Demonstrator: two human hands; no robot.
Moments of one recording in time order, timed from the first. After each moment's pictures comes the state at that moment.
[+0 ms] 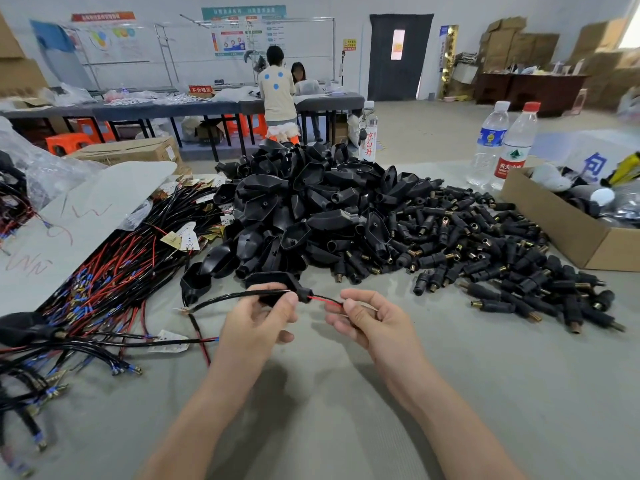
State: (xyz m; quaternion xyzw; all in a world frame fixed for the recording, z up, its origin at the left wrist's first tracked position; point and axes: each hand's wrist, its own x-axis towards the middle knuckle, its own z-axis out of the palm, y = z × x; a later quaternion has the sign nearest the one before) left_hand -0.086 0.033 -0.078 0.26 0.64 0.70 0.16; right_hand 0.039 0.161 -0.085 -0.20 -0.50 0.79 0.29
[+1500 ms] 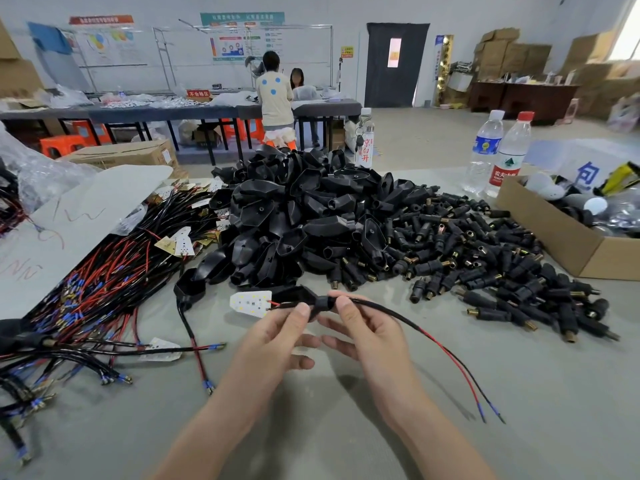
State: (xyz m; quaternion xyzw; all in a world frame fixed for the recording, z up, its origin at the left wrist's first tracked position) left_hand -0.059 0.037 -0.068 0.25 0.61 0.69 0.30; right_hand 0.039 0.141 -0.073 -0.21 -0.54 0.75 0.32
